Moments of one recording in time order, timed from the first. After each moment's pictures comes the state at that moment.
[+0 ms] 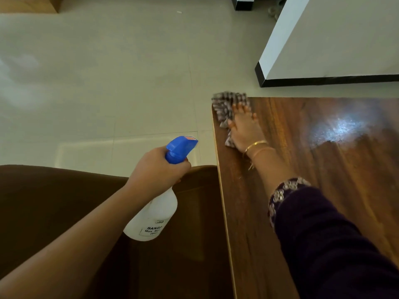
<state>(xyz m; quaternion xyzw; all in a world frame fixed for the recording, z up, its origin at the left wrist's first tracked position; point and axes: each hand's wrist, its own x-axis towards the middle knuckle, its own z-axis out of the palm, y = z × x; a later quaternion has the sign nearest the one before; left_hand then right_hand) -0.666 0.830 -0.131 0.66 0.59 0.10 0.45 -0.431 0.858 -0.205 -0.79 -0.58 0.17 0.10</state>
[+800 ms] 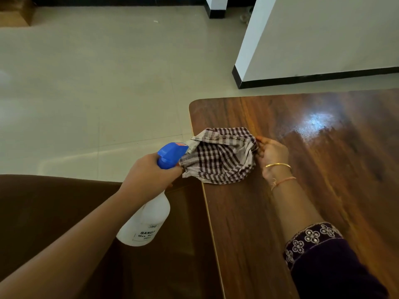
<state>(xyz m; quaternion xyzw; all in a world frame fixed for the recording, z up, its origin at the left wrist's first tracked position) -0.656 0.804 -0.112 0.69 0.57 0.08 0.45 -0.401 0.753 -0.164 -0.72 0.01 0.35 0.60</state>
